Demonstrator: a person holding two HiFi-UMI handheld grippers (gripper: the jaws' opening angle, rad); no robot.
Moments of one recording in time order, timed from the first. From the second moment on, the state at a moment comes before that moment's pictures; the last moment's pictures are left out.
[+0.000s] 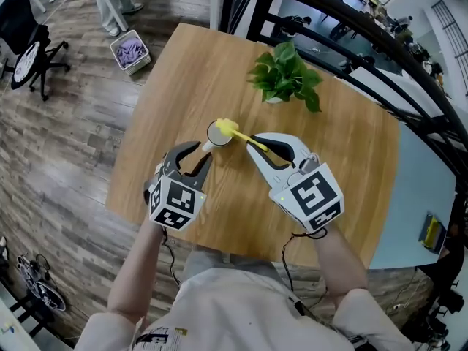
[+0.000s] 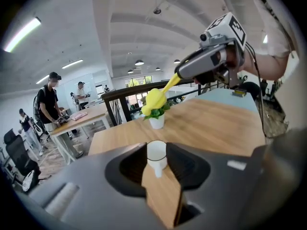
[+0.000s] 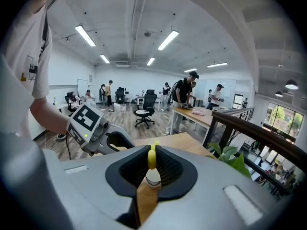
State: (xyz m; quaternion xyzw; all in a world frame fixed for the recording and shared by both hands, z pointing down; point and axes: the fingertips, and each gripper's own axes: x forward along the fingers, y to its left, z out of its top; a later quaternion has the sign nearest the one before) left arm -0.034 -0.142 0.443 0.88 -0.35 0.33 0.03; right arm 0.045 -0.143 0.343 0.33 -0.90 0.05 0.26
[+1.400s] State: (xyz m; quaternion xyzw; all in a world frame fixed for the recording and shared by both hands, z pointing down) left arm -0.022 -0.187 0.604 0.87 -0.29 0.39 0.05; right arm 0.022 -0.189 0.542 0.17 -0.86 0.11 0.46
